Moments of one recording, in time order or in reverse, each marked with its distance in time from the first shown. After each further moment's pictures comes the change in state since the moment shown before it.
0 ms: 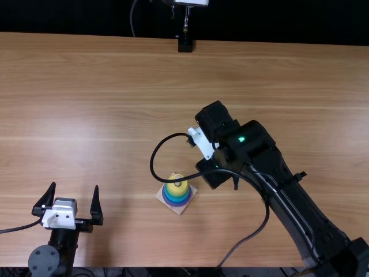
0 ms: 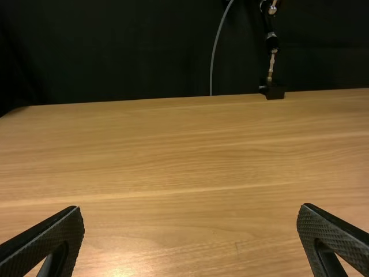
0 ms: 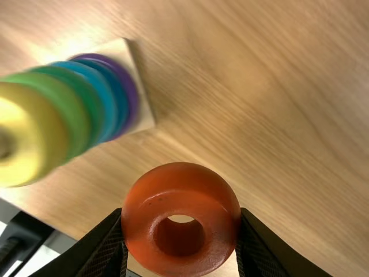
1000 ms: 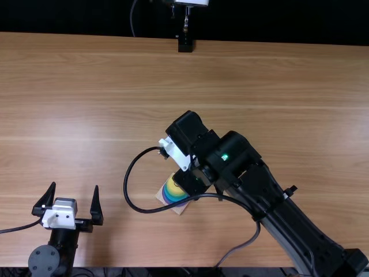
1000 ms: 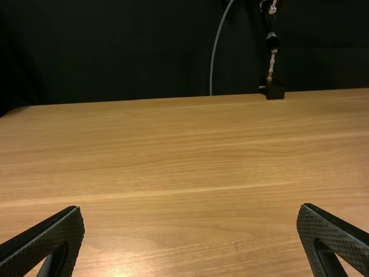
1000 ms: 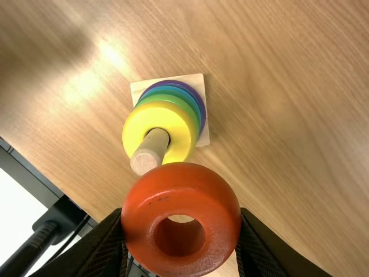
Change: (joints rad) left arm 0.000 0.000 0.000 0.000 0.000 0.000; right arm 0.175 0.000 0.157 -0.070 0.000 0.001
